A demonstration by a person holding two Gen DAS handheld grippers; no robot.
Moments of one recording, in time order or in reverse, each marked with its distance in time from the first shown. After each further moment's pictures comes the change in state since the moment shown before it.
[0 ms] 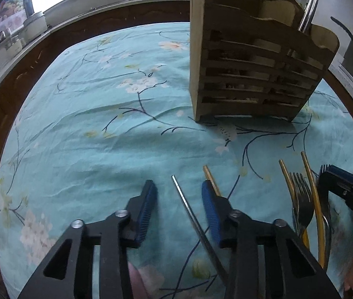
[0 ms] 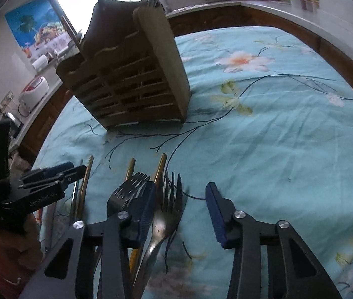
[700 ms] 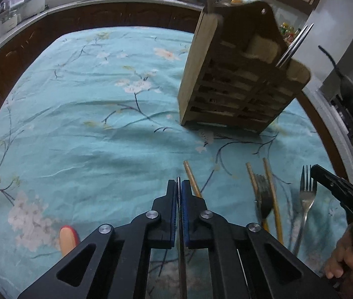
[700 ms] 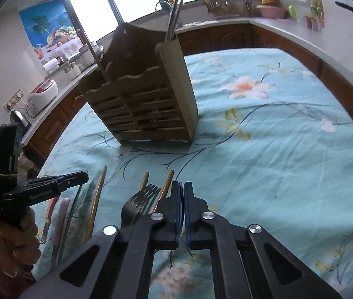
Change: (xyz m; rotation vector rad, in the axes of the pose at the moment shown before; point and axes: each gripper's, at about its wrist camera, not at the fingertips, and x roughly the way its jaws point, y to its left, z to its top) left arm -0.044 0.033 -0.009 -0.118 -0.029 -0.208; right arm -0.041 0.006 0.008 -0.051 -0.105 0.019
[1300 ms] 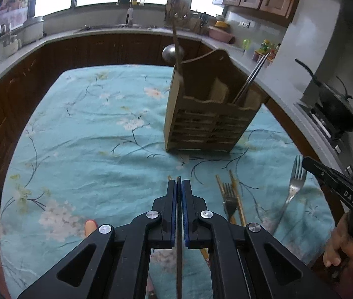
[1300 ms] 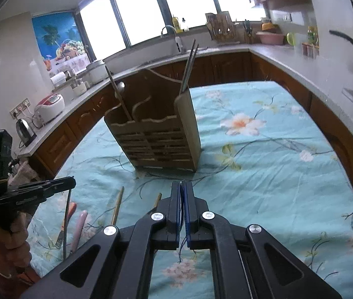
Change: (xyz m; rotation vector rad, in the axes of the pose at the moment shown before) left arm -0.105 -0.020 -0.022 0.069 -0.151 -0.015; right arm -0.060 0.020 0.012 -0.035 -0.145 -0.014
